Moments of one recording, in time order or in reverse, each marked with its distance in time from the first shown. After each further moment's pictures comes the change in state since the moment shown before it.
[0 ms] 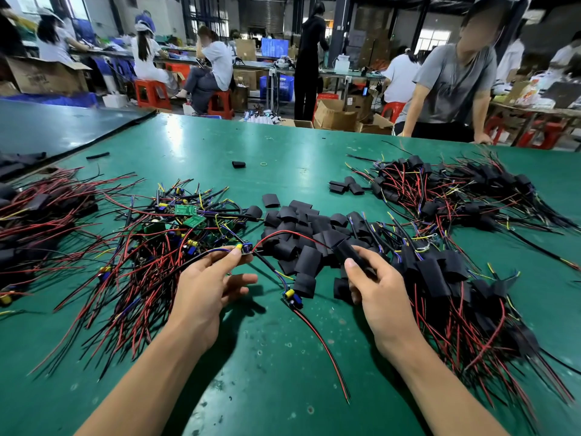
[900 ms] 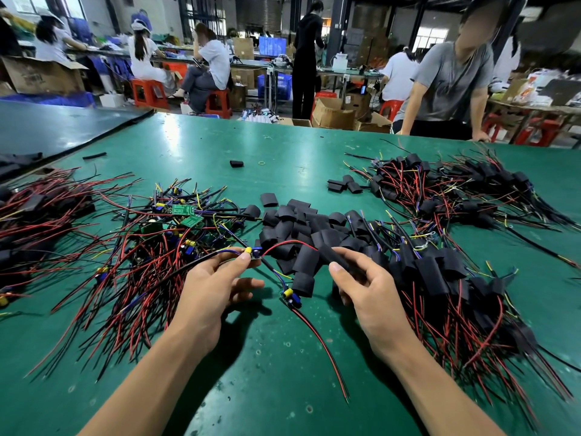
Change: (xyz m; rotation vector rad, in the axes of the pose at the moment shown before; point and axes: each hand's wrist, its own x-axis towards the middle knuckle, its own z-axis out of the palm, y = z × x) left_hand -0.010 0.001 0.008 0.033 -0.083 -0.025; right_hand -0.010 -0.004 0.002 0.018 -0.120 -0.040
